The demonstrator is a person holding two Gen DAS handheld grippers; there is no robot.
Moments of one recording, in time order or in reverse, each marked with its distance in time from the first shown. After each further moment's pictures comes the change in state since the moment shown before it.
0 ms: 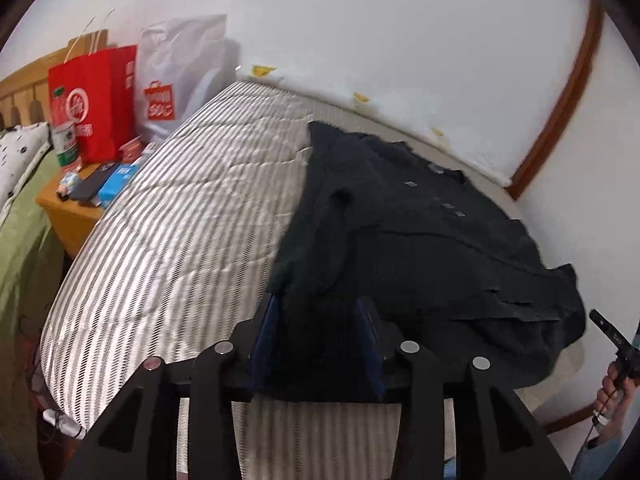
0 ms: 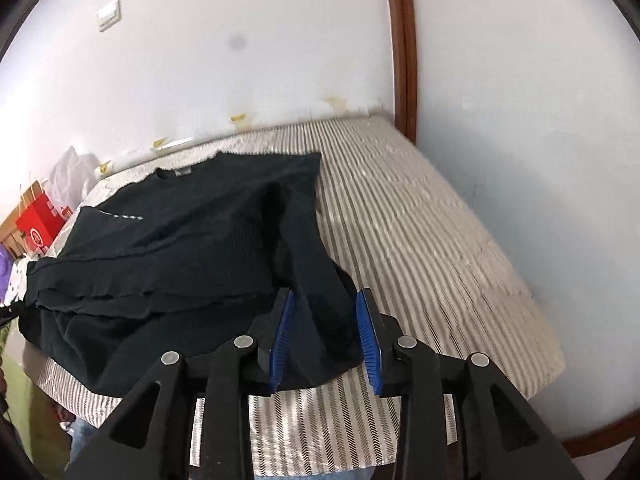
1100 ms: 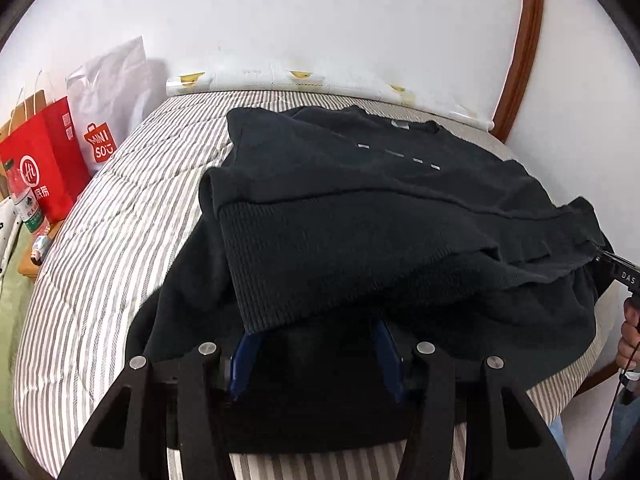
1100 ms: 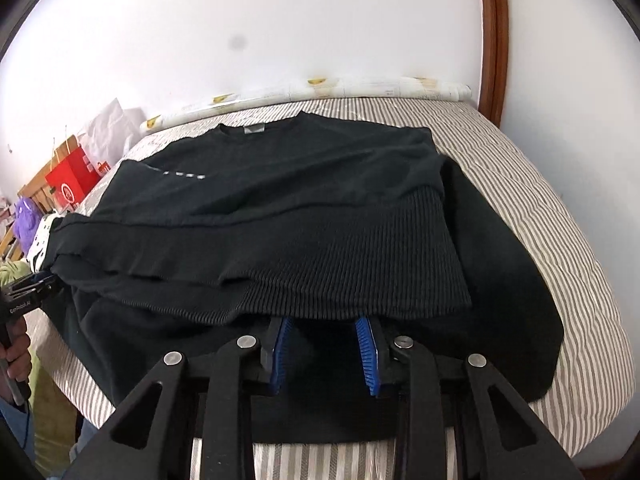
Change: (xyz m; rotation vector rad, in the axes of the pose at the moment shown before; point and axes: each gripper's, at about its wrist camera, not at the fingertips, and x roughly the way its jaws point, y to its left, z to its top) left arm 0.059 -0.064 -0.002 0.229 0.031 0.040; right arm 0.058 0.085 -0.001 -0.112 0.100 0.159
